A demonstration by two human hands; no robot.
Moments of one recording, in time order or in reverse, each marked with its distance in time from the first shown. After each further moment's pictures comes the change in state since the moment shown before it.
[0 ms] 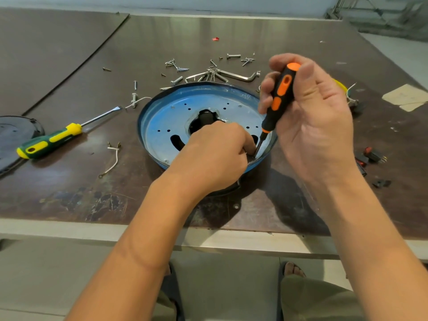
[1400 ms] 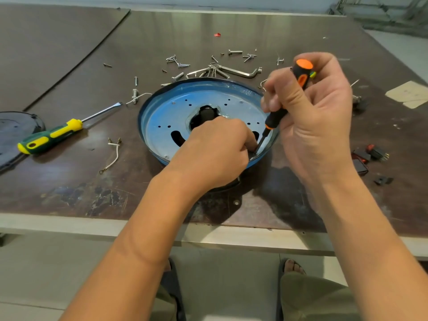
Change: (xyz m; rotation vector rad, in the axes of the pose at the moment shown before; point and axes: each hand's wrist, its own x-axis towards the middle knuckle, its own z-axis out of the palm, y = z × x) left_hand -0.001 0.001 0.000 0.027 -0.001 0.019; right_hand -0.002 0.005 0.004 -0.128 0.026 -0.131
